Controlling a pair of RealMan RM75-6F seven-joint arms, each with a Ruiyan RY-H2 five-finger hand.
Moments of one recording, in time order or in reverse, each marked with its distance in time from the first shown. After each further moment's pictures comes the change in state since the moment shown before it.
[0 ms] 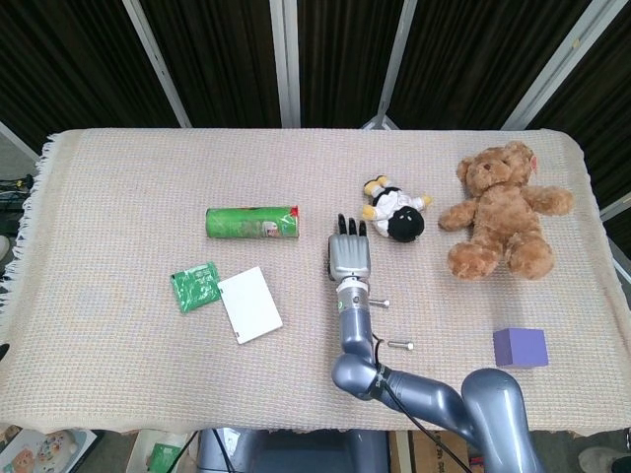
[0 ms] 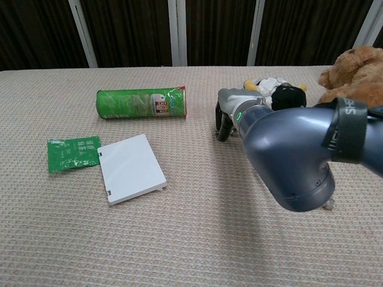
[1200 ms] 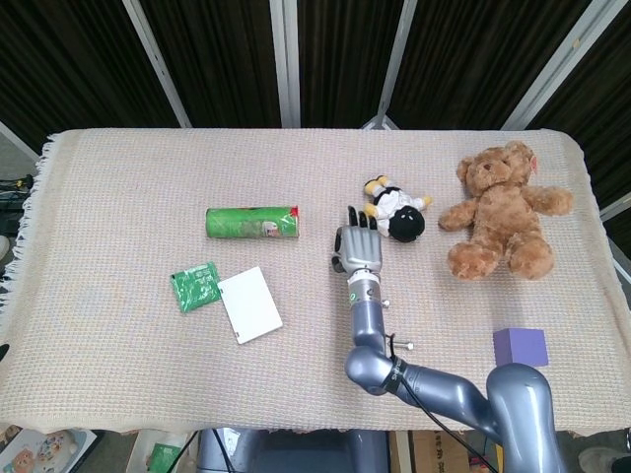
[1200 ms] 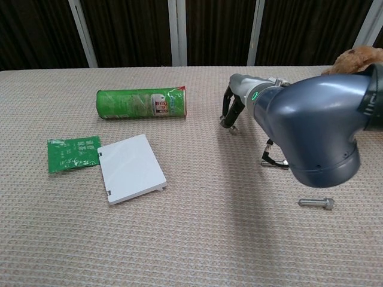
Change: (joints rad) left arm 0.003 -0.003 -0.001 -0.004 0.001 0.008 0.006; right arm -0.036 0.105 0.026 -0.133 0.053 0.012 0.059
